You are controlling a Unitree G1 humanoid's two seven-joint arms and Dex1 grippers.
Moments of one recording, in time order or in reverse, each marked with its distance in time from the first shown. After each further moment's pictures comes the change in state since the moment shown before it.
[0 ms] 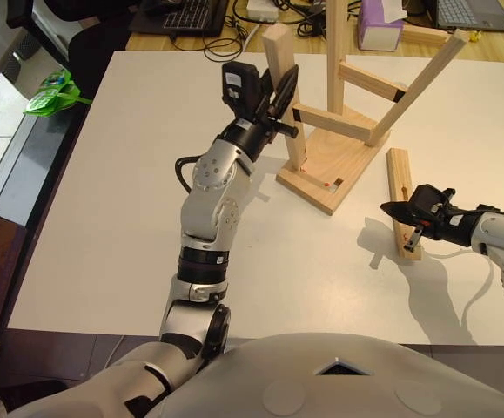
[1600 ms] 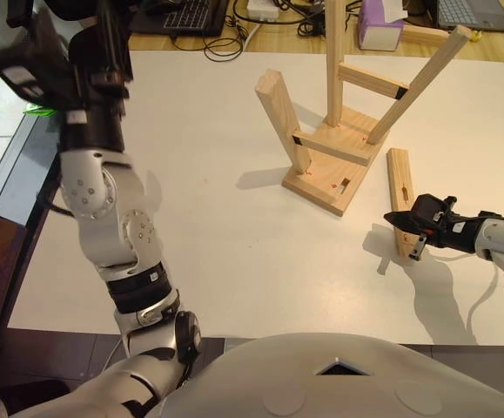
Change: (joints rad) left arm 0.137 0.166 0.445 -0.207 0.056 -0.178 0.181; right arm 0.036 -0.043 0.008 0.023 -0.010 -0.038 0.046
